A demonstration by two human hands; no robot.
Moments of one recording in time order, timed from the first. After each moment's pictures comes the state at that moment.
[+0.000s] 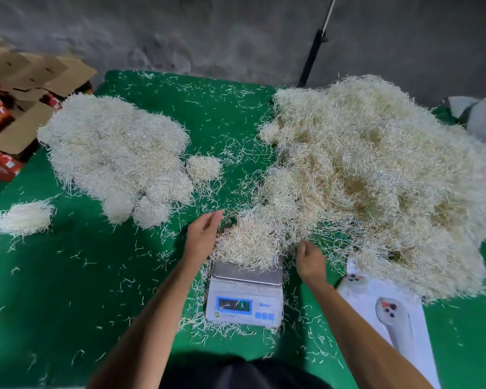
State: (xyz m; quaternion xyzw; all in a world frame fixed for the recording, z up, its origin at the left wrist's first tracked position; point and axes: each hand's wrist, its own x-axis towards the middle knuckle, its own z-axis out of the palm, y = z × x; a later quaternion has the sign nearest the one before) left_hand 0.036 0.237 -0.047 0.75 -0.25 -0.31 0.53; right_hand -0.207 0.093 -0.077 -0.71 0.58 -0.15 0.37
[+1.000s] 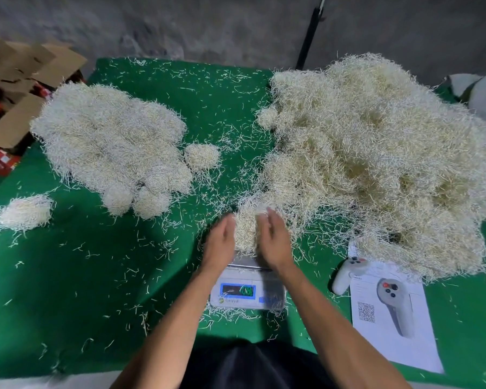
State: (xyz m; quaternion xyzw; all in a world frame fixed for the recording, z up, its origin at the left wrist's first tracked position) left_hand -0.025 0.246 -0.058 0.77 -0.30 -0.30 0.47; right_hand -0.135 0.159 -0.050 -0.73 0.43 -0.24 0.47
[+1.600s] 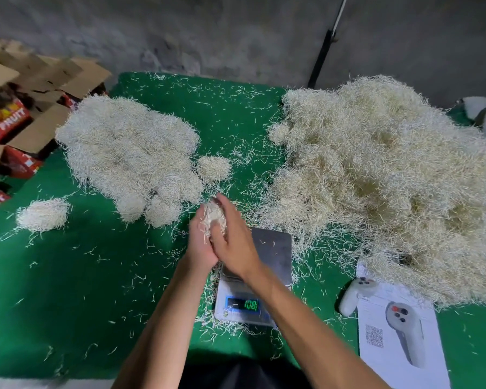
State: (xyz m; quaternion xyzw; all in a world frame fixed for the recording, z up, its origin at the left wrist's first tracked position) left_hand -0.002 0.267 0.023 0.65 -0.11 -0.40 0.64; right_hand -0.062 0.212 0.023 -0.84 0.23 -0.27 0.41
